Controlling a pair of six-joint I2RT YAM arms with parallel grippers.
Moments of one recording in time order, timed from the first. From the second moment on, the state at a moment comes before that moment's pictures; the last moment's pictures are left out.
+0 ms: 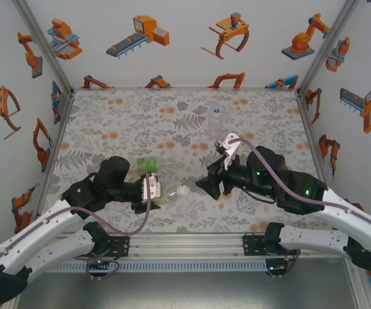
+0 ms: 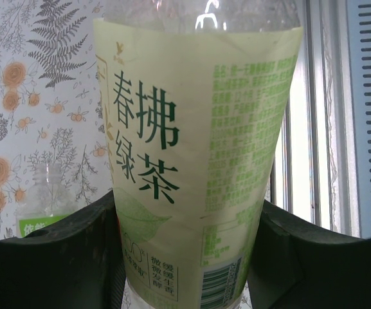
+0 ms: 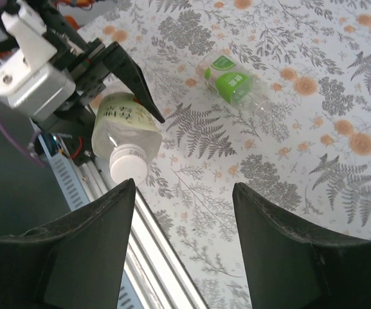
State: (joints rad) left arm -0.84 0.76 0.72 -0.61 0.52 0.61; right arm 1.15 0.87 1.16 -0.63 0.04 0.16
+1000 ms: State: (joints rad) left arm -0.84 0.72 0.72 -0.63 0.54 0.62; right arm 1.15 0.88 1.18 -0.67 -0.32 -0.44
